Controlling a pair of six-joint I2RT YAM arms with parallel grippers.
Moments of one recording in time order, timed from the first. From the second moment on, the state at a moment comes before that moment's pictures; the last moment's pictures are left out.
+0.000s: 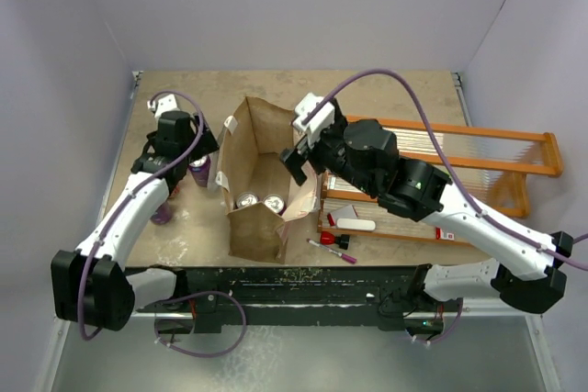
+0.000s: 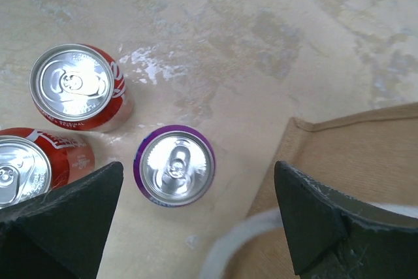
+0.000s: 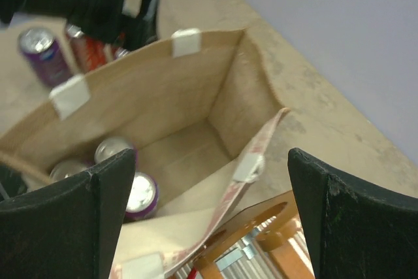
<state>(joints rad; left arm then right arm) -0.19 1.21 0.91 -0.35 -0.32 -0.51 1.06 1.23 1.47 -0.44 0.34 -0.16</state>
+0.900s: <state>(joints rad) -0.18 1.08 1.25 -0.55 0.40 -0.52 1.06 1.24 1.13 -0.33 -0.11 -0.57</state>
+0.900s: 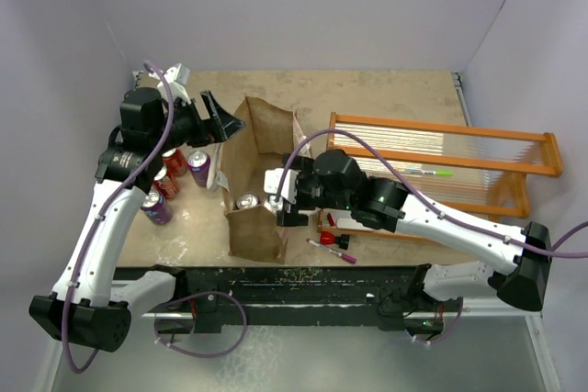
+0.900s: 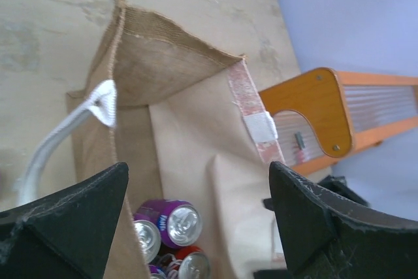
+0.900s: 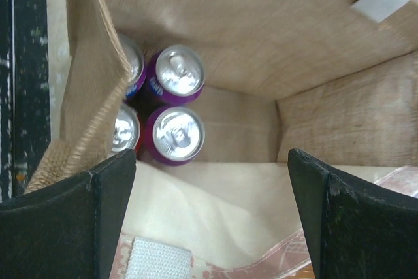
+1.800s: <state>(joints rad) -0.43 1.10 1.08 -0.59 0.42 -0.62 1.04 1.22 0.85 -0.14 -0.26 -0.75</state>
